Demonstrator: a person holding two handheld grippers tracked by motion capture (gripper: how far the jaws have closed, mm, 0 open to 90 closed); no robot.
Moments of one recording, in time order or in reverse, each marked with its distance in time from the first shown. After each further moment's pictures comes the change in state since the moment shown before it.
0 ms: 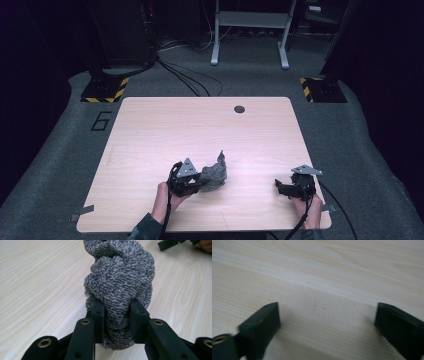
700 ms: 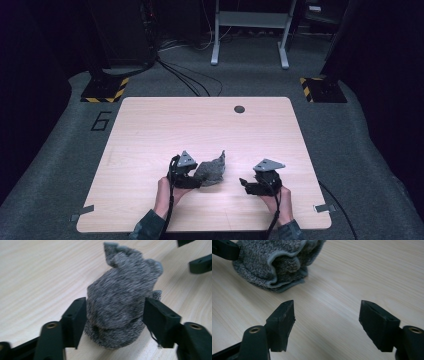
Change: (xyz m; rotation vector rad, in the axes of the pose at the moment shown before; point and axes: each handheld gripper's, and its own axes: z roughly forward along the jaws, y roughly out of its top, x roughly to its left) left arm 0.019 0.006 0.007 0.021 0.098 -0.107; right arm 0.109 0.055 -0.004 -0.038 0.251 -0.253
